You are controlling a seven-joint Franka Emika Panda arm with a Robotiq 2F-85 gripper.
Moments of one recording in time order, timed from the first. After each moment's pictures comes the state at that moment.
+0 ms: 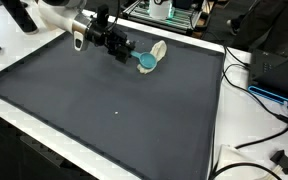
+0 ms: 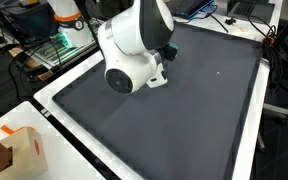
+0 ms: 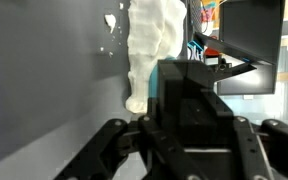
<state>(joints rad) -0.17 0.68 -0.12 -1.84 1.04 1.58 -0.92</state>
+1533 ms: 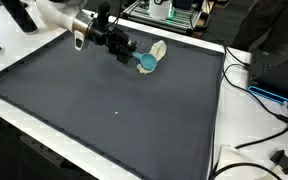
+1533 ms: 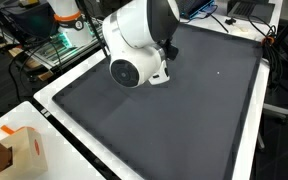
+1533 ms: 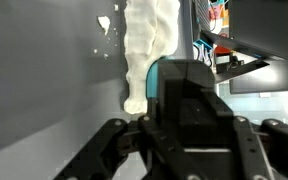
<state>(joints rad) -0.16 0.65 -0.10 -1.85 1.01 1.62 -0.83</state>
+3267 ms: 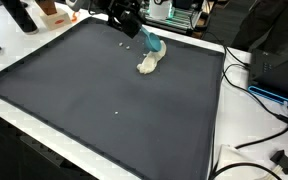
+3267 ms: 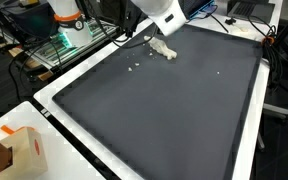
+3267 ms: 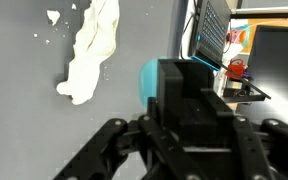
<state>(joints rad) -0.10 0.29 -0.05 -2.00 0.86 1.73 -0.80</state>
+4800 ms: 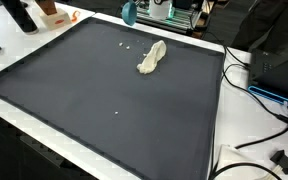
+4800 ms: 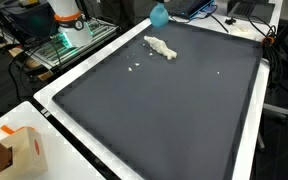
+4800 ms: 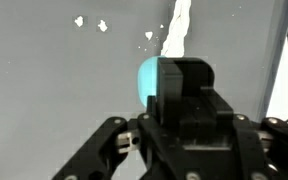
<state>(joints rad) 0.01 -0.11 0.03 -2.11 0.19 1.96 -0.10</state>
